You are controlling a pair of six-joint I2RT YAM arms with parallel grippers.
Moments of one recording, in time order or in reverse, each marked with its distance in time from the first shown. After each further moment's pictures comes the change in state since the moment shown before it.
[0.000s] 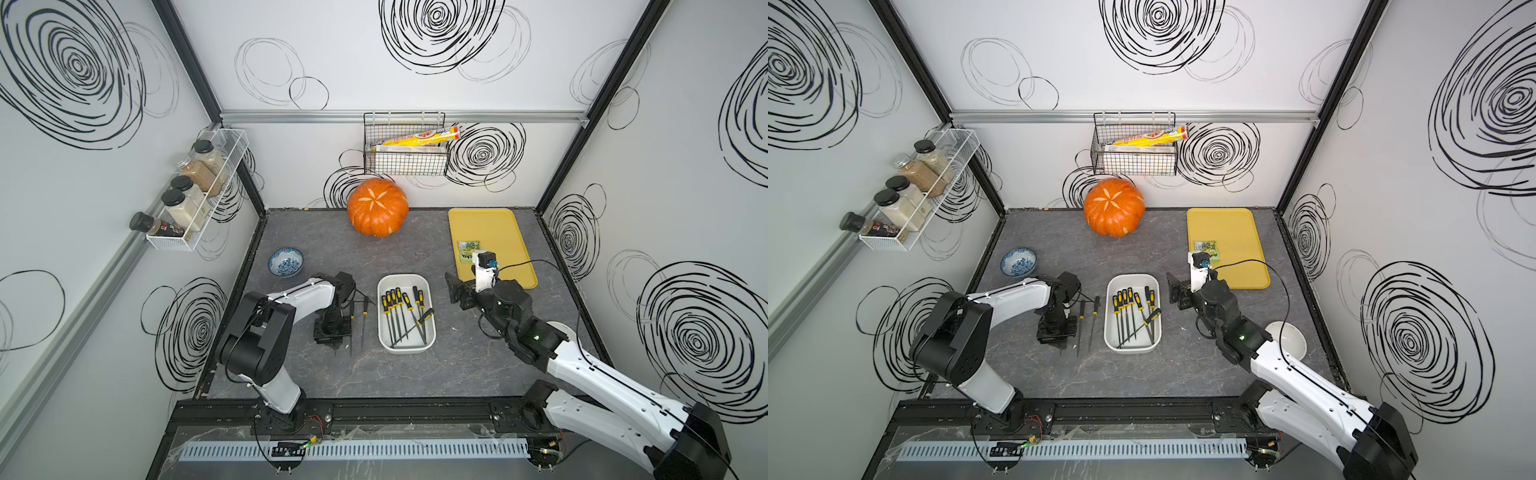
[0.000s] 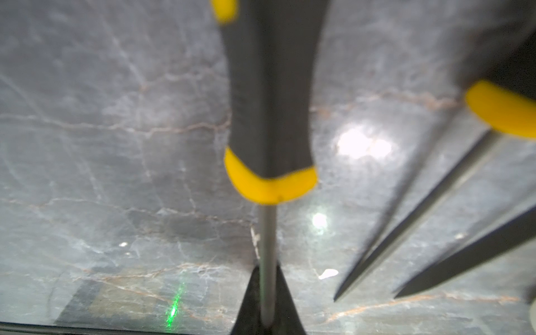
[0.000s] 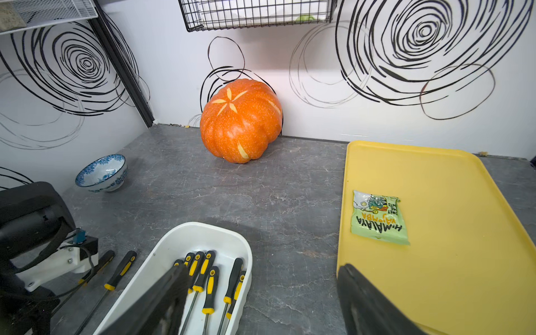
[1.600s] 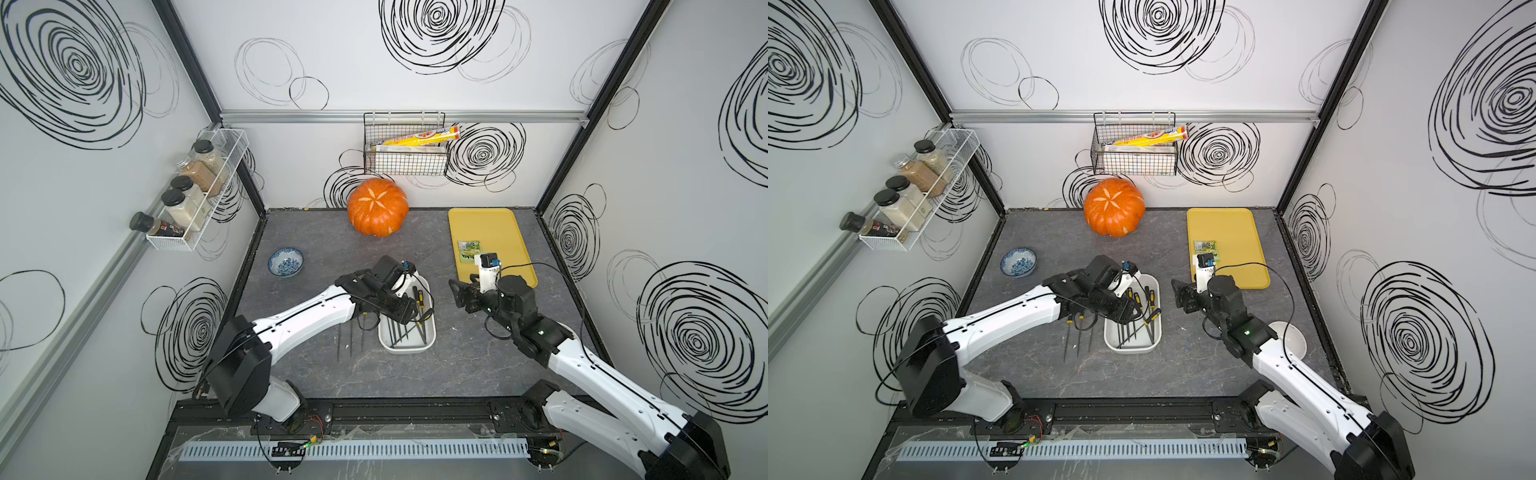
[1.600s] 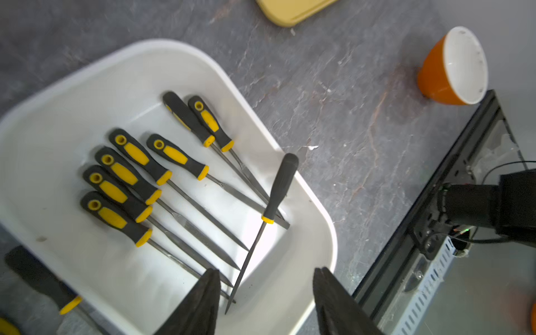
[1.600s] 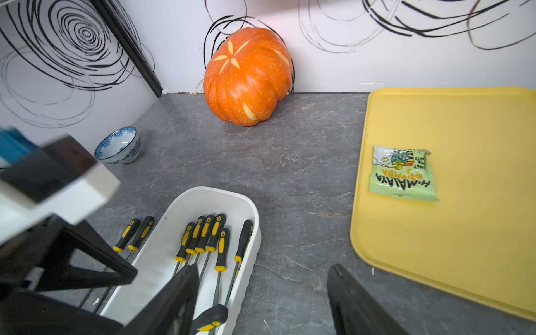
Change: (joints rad) left arm -0.410 -0.122 0.204 0.435 0.140 0.237; right arm -0.146 -0.023 -0.008 -0.137 -0.231 0.088
